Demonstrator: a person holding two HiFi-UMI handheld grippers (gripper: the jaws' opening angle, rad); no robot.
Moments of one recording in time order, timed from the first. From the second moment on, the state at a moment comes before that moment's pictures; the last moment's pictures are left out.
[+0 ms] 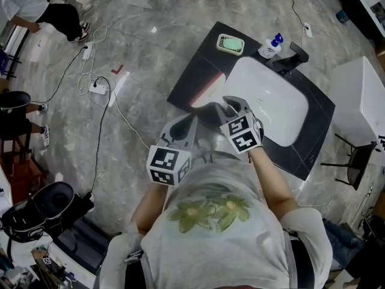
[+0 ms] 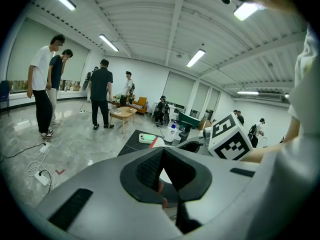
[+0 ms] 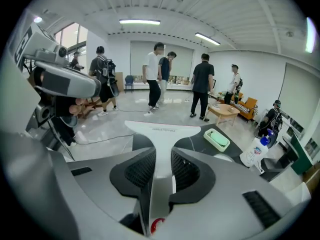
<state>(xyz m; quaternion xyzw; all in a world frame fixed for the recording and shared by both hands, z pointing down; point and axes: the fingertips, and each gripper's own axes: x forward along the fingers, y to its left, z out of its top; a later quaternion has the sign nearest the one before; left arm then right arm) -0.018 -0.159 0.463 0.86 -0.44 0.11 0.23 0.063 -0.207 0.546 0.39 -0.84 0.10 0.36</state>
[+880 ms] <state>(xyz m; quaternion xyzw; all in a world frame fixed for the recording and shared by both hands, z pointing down) 0.003 -0.145 0.451 0.88 -0.41 0.11 0.21 0.067 -0.189 0.447 0.43 -0.86 0.05 0.27</state>
